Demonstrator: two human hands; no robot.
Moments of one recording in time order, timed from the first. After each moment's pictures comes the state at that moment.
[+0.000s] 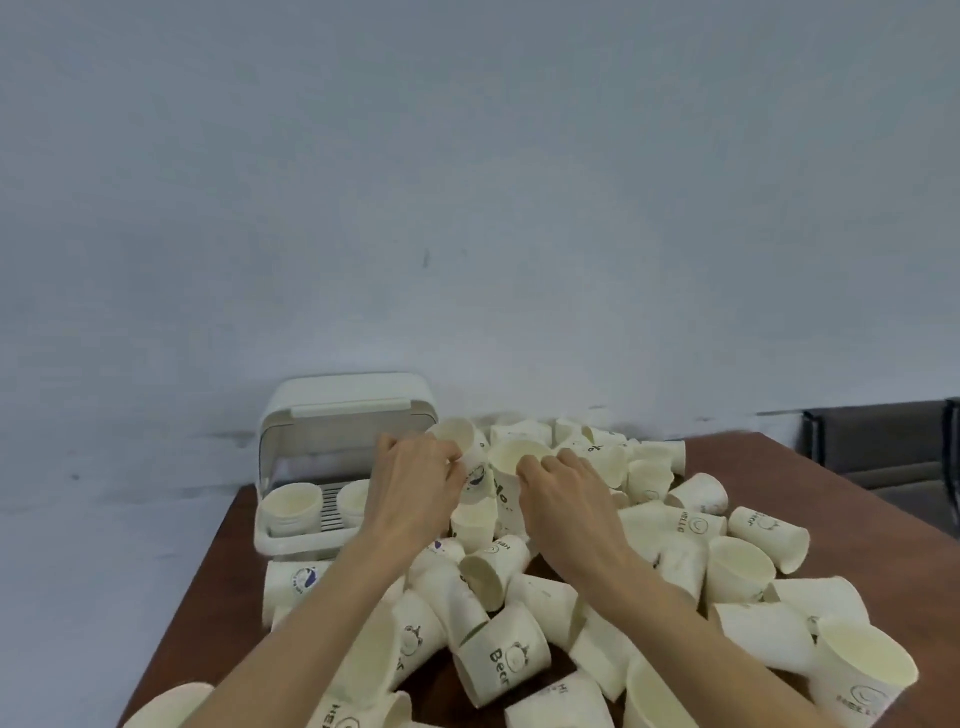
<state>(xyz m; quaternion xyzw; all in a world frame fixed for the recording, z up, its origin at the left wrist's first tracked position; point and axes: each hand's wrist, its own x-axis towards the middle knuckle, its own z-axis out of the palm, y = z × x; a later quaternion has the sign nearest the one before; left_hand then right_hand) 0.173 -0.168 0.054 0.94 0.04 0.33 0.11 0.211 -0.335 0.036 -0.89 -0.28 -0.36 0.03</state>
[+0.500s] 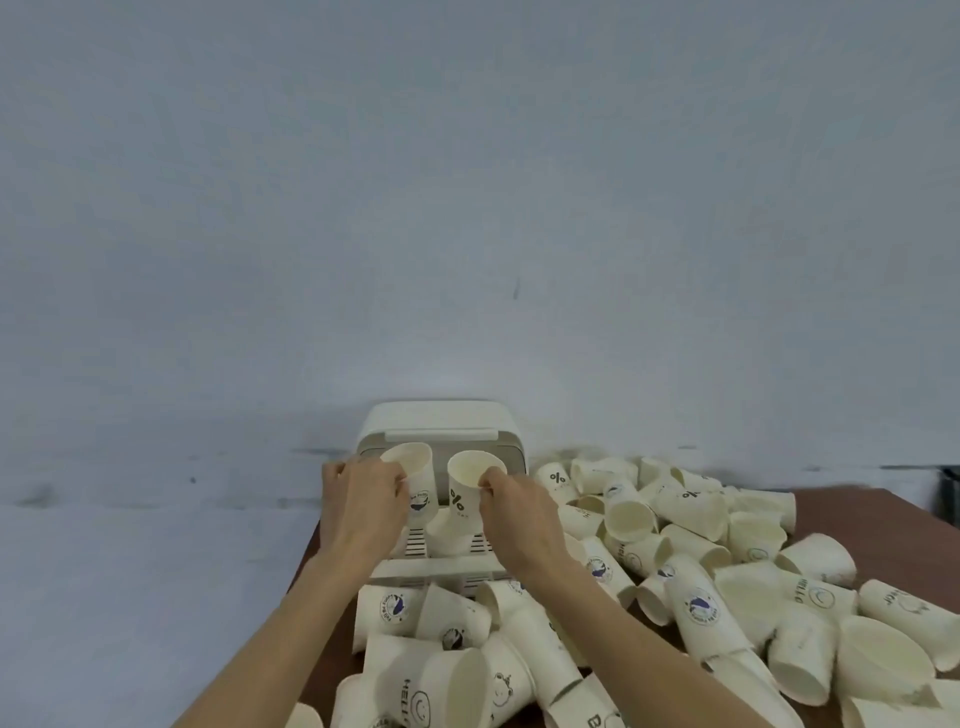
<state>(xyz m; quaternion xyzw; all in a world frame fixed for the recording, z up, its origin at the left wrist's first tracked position) 0.153 -0.029 0.037 0.91 0.22 0.34 0.02 0.233 -0.188 0.026 -0.90 -0.31 -0.22 0.23</state>
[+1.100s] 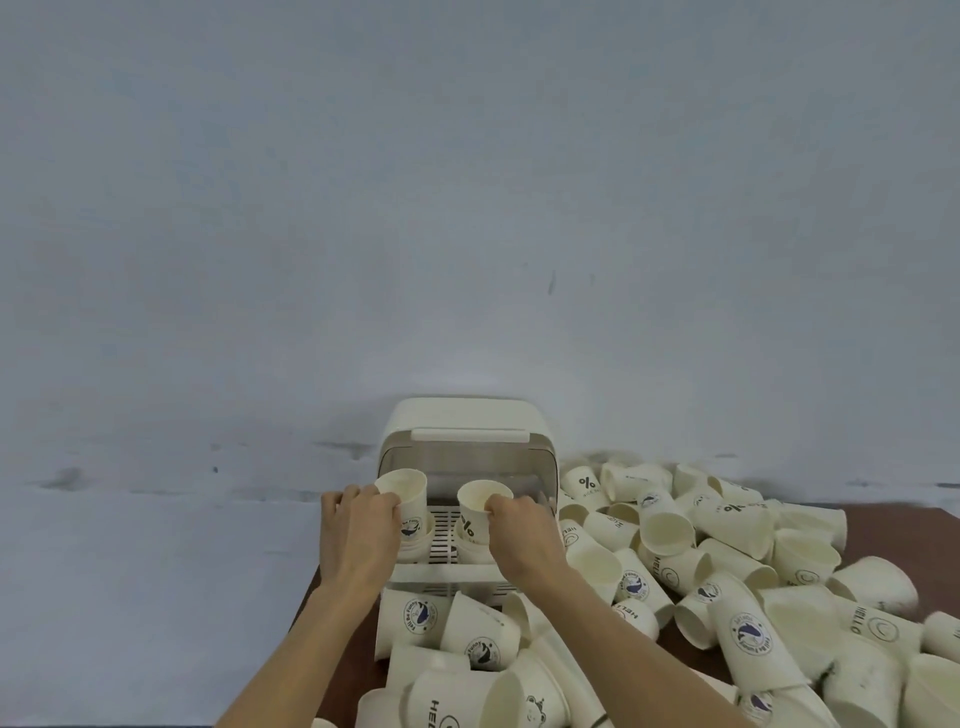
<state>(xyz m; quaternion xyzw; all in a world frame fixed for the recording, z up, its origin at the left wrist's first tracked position) 0.166 0.017 -0.022 0.91 0.26 0.31 -0.01 0.263 -0.145 -0.012 -0.92 -0.33 -0.15 0.14</state>
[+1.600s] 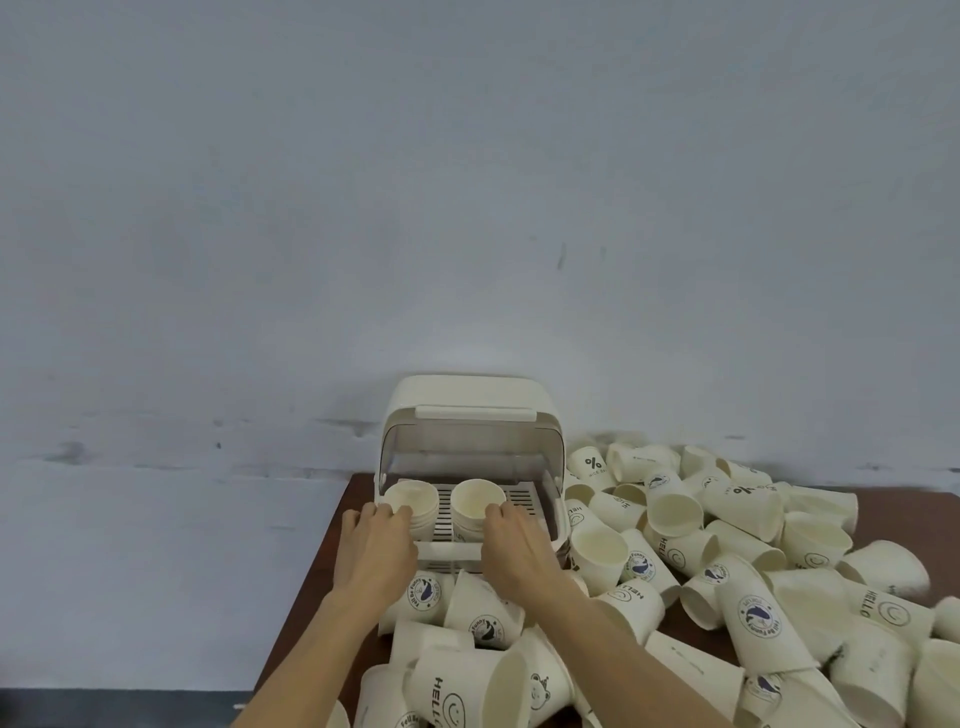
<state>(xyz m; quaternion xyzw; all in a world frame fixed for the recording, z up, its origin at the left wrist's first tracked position) 0.162 0.006 -0.055 0.96 0.23 0.15 -0.02 0.249 -0.145 -0.042 -0.92 -0.37 -0.08 0.08</state>
